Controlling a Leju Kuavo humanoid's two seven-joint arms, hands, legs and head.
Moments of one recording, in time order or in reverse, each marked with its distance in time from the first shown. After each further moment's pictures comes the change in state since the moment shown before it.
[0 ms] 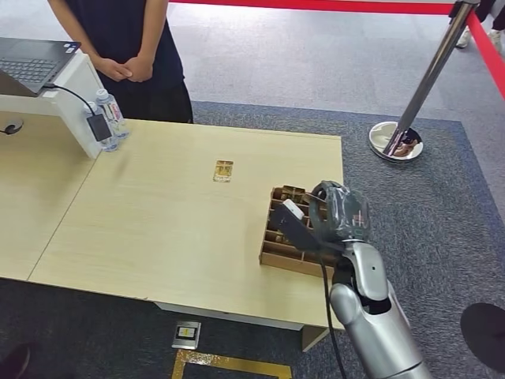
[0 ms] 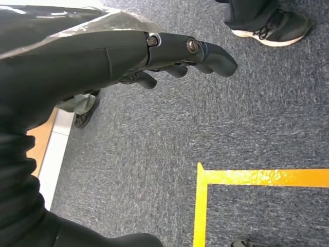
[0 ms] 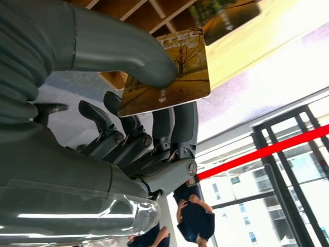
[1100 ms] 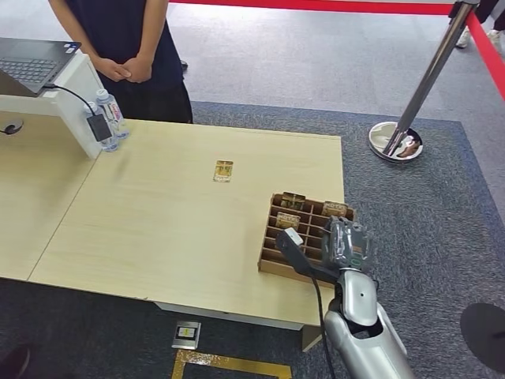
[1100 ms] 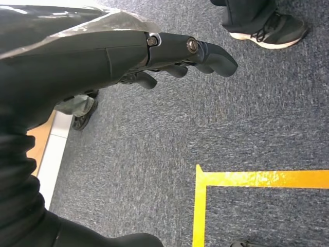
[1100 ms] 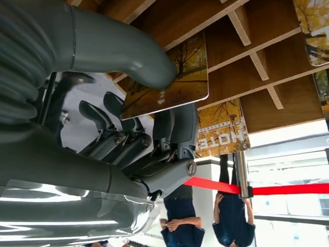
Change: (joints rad) left arm 0.000 0.000 0.000 0.000 -0.010 0.004 -0.004; right arm 0.108 0.016 -0.028 0.115 0.239 -0.025 0.184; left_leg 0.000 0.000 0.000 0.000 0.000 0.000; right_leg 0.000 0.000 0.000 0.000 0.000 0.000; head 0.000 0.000
